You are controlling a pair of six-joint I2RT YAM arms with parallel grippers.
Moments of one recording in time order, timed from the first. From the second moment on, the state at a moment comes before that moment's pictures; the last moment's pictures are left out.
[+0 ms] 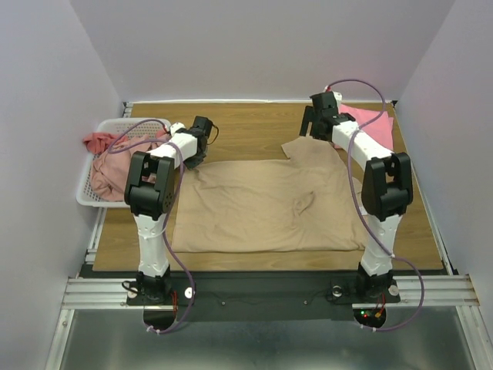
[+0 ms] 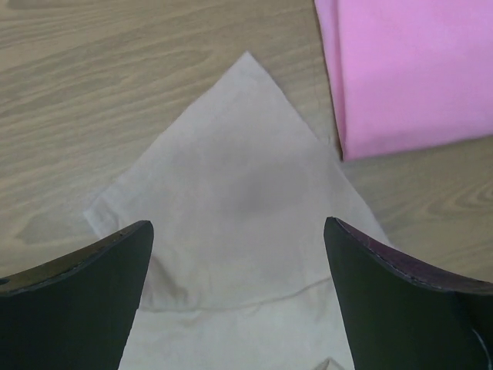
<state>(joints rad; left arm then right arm) -0.27 2.08 1.52 -0.65 -0.55 -0.95 0.26 2.00 1.66 -0.47 0.37 0.40</state>
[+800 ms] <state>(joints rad) -0.27 2.04 1.46 -0.63 -0.48 -0.90 0.21 2.44 2.06 -0.46 0.43 0.23</state>
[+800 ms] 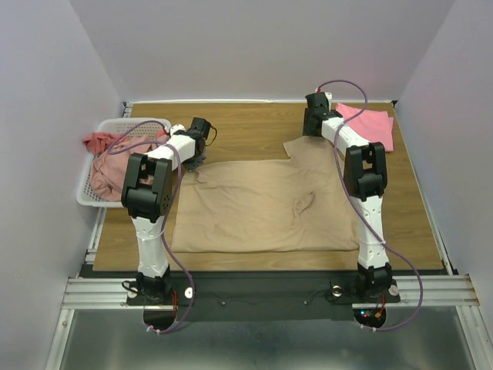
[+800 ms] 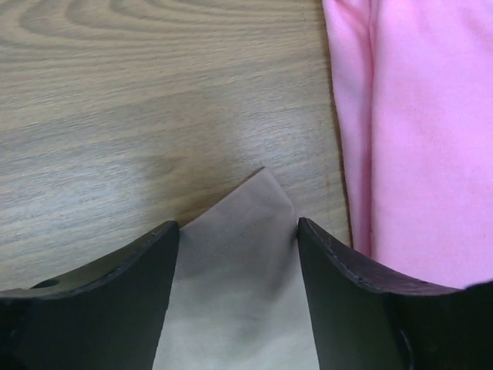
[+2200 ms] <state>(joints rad) -0.28 1.95 1.35 -0.61 -0.46 -0.88 0.20 2.21 1.74 -0.39 0.36 0.25</state>
